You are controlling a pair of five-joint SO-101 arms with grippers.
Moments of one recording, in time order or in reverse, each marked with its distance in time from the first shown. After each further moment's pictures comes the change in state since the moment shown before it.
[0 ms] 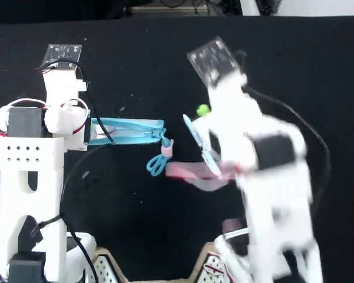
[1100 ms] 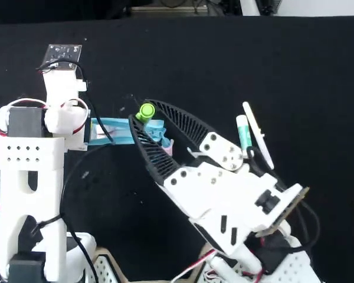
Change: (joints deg) left arm 0.0 0.0 0.0 0.0 0.0; right arm -29.6 -40.4 40.8 -71.7 -10.8
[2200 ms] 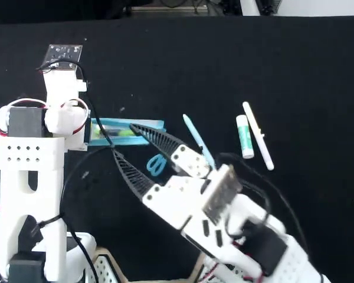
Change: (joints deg) left arm 0.0 0.0 0.0 0.0 0.0; right arm -6.9 -0.2 -0.5 23.8 4.4
